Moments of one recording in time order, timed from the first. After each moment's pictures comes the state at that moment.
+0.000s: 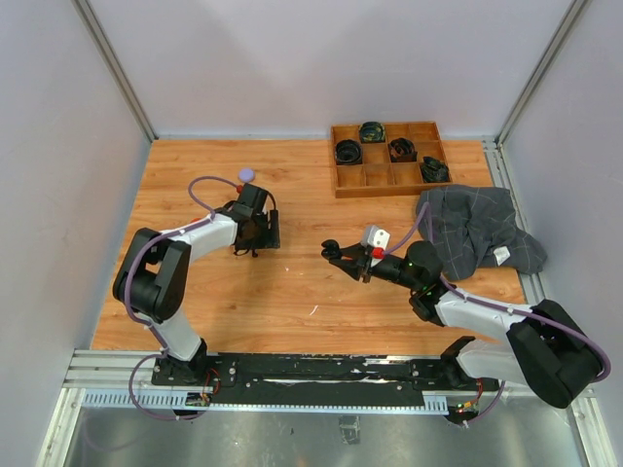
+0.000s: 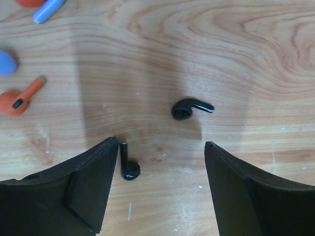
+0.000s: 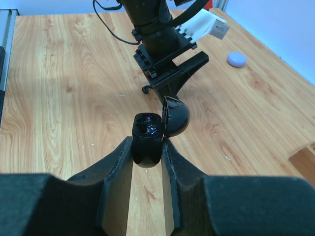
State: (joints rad) left arm -0.38 1.68 0.96 -0.32 -0.12 -0.42; right arm 0.65 1.19 0.33 0.88 -0.57 -0.13
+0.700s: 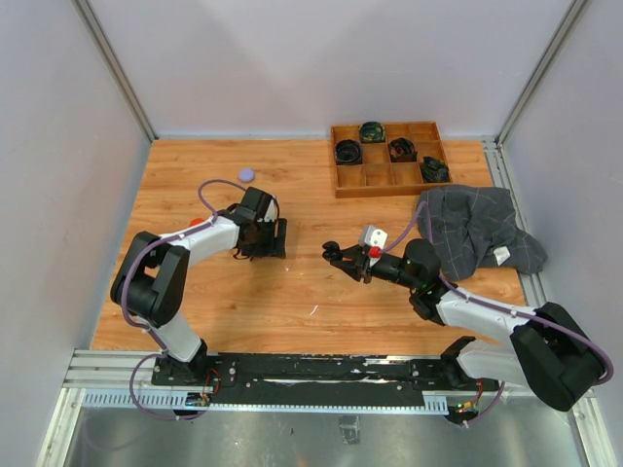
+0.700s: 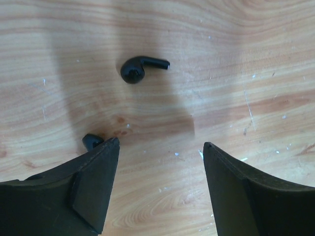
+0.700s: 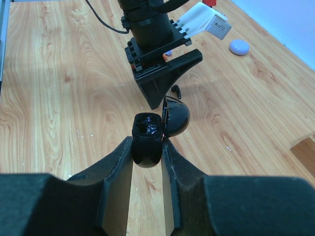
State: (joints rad) left arm -0.42 1.66 0.96 -0.37 0.05 -0.35; right arm 0.65 1.18 0.34 0.78 -0.57 -0.16
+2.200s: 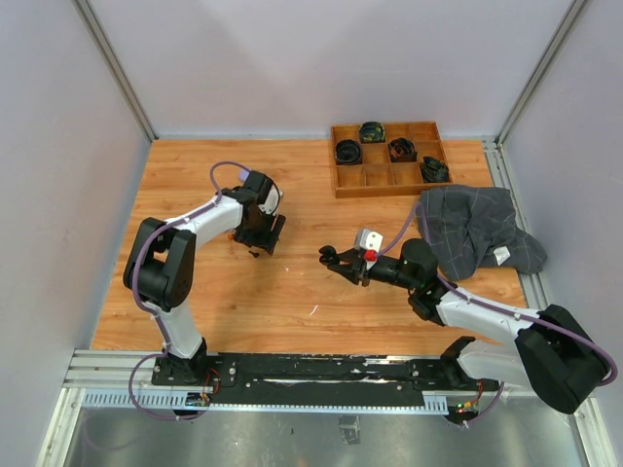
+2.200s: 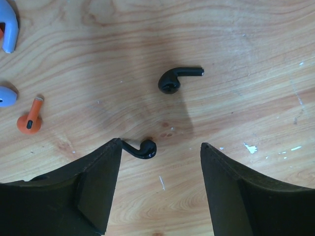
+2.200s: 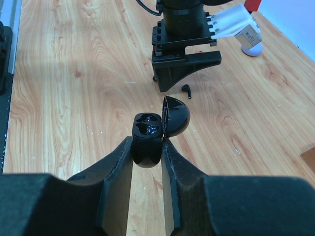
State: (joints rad) left arm -0.38 1.78 1.18 -0.63 0.01 -0.03; right arm 0.68 1.16 0.37 0.70 -0.56 -0.19
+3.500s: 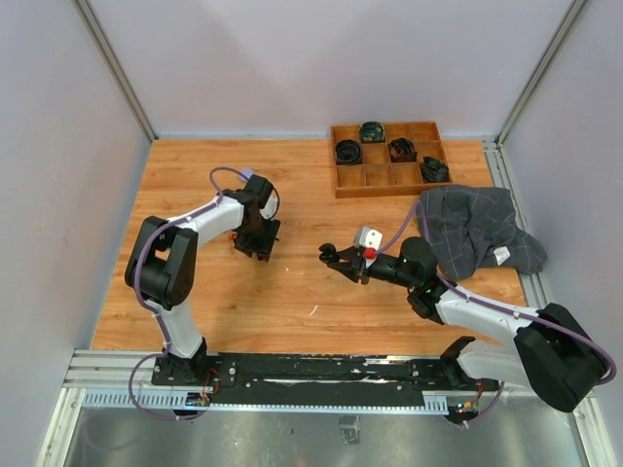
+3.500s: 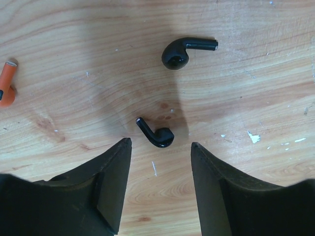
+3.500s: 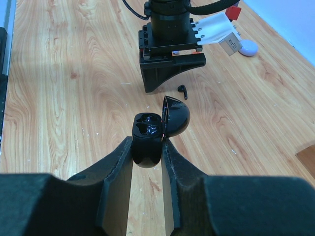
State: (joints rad) left arm -0.38 1.79 1.17 -0.71 0.00 -0.12; right arm 0.68 1.17 0.38 0.69 -0.56 -0.20
